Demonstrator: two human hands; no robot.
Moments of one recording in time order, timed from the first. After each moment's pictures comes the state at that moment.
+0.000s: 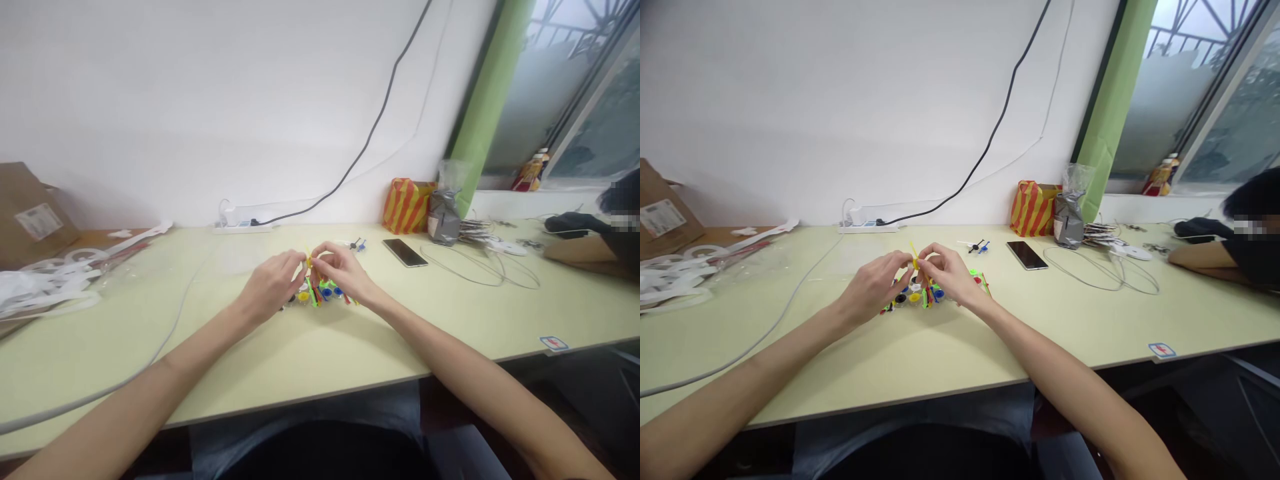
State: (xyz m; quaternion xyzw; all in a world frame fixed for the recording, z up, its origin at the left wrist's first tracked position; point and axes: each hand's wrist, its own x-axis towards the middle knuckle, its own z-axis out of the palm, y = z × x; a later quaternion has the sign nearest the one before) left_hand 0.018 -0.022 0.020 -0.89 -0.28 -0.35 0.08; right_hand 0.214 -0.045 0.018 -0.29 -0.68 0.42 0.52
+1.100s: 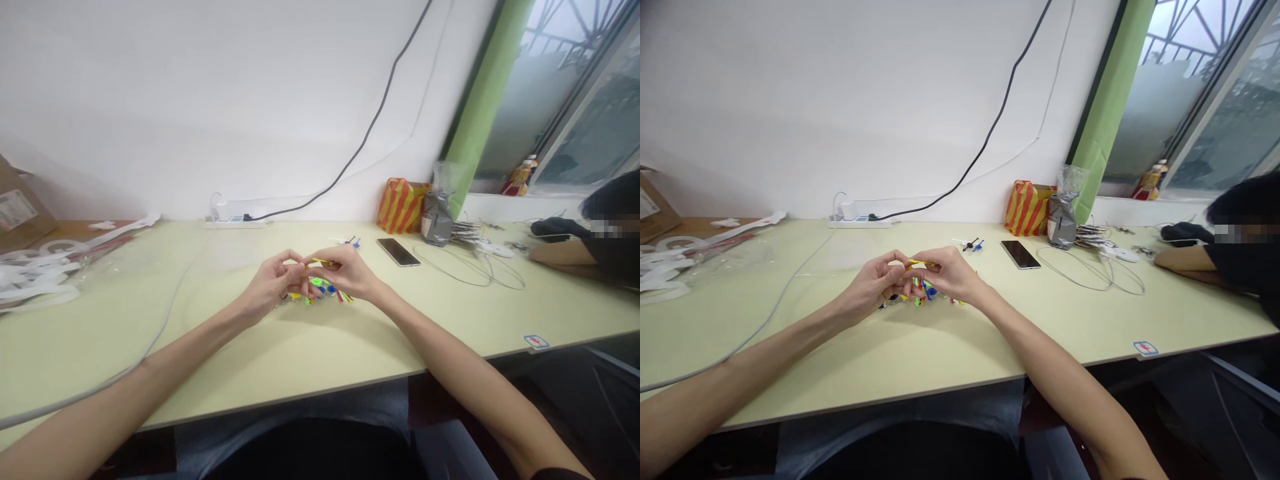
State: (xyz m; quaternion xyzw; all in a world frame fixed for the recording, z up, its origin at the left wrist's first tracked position) left_hand 0.033 -0.032 0.018 -0.69 -0.20 -0.37 -0.58; right_hand 0.230 -0.054 0.035 -0.32 -0.81 0.17 0.45
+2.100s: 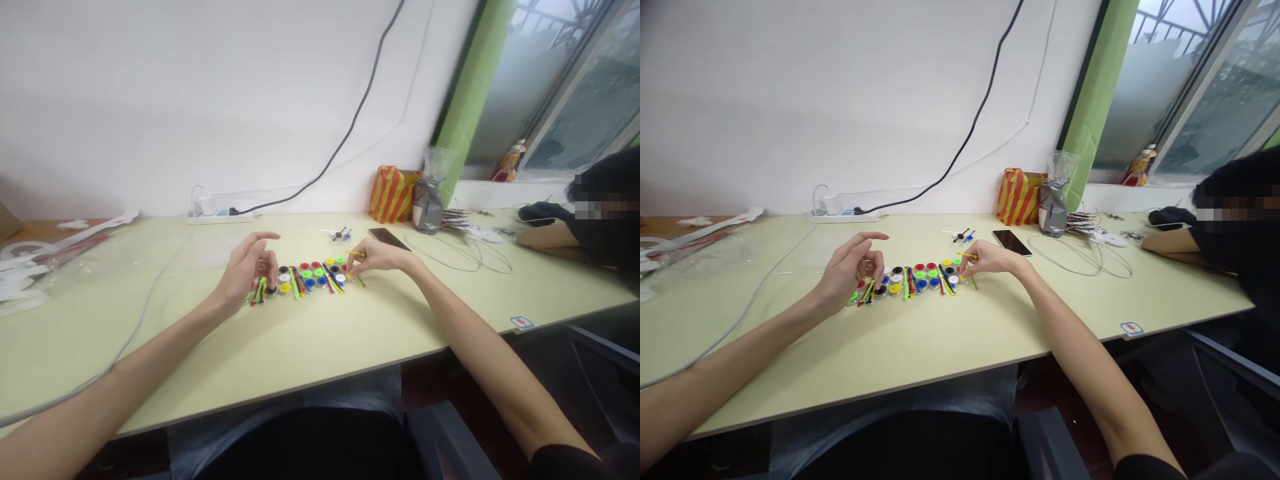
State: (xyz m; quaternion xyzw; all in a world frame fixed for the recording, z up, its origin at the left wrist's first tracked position) left_hand 0.024 -0.015 0.020 -0.68 -0.29 -0.47 -0.48; right_hand 0.348 -0.021 0.026 -0.45 -0.84 0.27 0.16
